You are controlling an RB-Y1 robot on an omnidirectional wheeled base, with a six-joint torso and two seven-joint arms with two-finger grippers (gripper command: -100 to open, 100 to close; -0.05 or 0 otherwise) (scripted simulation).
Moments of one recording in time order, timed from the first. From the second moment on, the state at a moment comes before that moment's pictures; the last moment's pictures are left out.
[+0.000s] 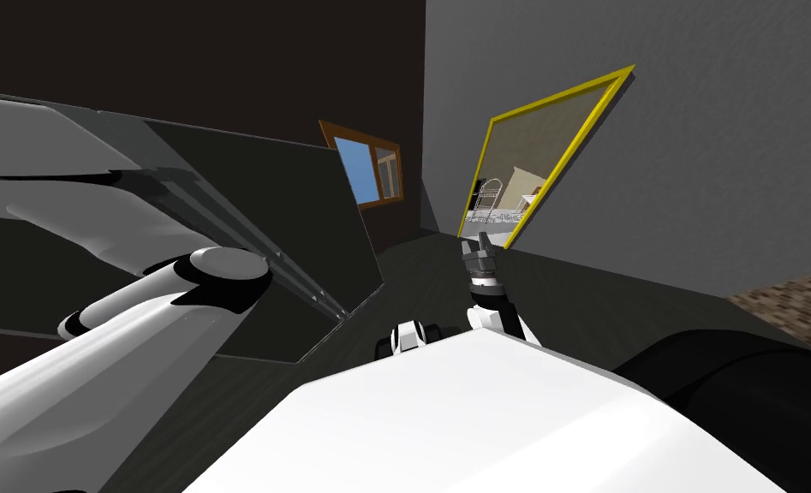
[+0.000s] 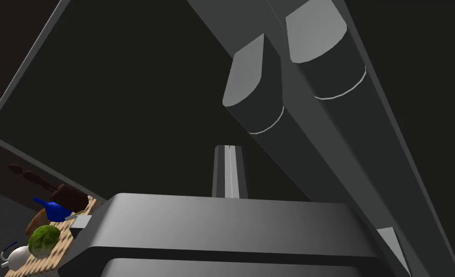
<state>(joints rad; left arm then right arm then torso) -1.34 0.67 0.75 -1.22 -0.53 1.06 0.74 0.54 -0.04 -0.04 -2.25 -0.09 -0.54 0.02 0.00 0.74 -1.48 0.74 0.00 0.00</state>
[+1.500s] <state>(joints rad) -1.32 0.77 0.80 -1.28 -0.70 1.11 0.80 0.54 -0.04 -0.04 -2.25 -0.09 -0.54 0.02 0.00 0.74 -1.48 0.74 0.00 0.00</state>
